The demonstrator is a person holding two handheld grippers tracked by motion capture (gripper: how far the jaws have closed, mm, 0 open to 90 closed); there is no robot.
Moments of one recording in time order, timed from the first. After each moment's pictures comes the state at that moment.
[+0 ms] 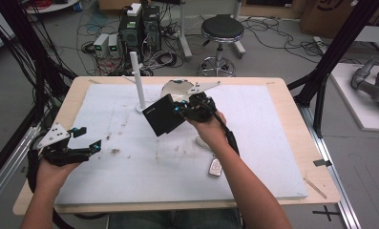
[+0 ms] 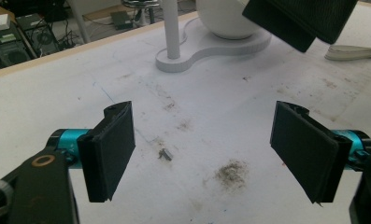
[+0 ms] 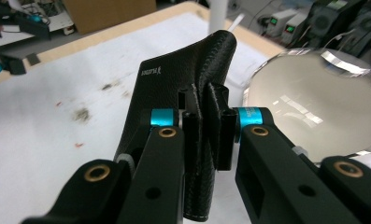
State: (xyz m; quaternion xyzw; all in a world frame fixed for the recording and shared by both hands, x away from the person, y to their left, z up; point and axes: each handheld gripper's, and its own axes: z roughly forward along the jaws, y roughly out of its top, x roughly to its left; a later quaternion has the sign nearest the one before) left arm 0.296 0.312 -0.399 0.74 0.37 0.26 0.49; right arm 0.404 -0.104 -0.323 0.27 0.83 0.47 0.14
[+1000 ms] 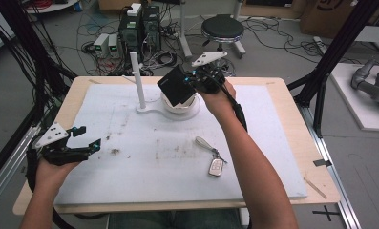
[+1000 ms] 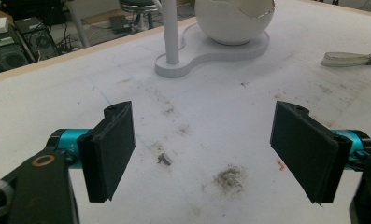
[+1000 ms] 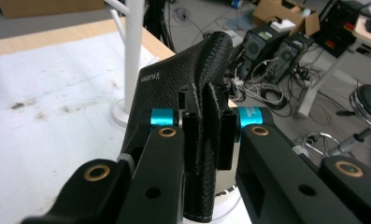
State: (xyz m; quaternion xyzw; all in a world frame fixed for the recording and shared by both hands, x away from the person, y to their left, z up) left arm 0.296 0.314 -0.397 0.74 0.37 0.26 0.50; right arm 0.448 -0.117 -0.265 0.26 0.83 0.43 0.26
